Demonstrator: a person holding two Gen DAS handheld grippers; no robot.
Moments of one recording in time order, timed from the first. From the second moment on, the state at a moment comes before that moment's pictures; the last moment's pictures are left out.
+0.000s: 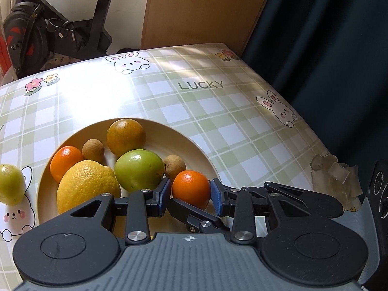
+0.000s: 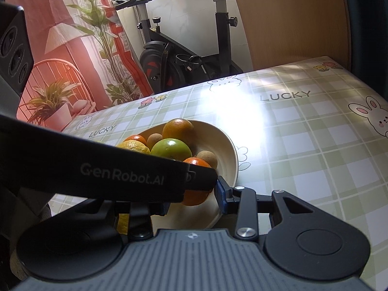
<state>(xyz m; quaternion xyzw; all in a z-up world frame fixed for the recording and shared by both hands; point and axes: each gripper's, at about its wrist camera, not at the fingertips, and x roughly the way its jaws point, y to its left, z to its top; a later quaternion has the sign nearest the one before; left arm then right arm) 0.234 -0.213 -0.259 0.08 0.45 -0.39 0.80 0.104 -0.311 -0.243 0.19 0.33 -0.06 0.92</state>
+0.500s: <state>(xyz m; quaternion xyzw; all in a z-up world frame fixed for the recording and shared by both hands) 0.234 -0.191 -0.241 0.04 0.43 -0.40 0.81 0.101 -0.307 -0.236 0.17 0.33 -0.07 0.93</state>
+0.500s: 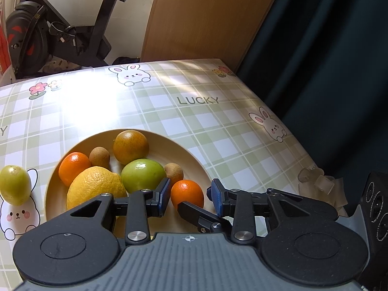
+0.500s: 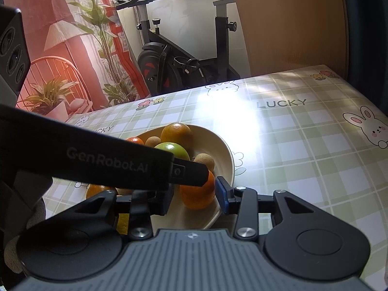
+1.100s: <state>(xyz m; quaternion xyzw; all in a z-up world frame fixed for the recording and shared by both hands) 0.294 -0.044 -0.184 -0.04 0.37 -0.33 0.87 0.130 -0.276 -0.191 0.12 0.29 -0.03 0.95</state>
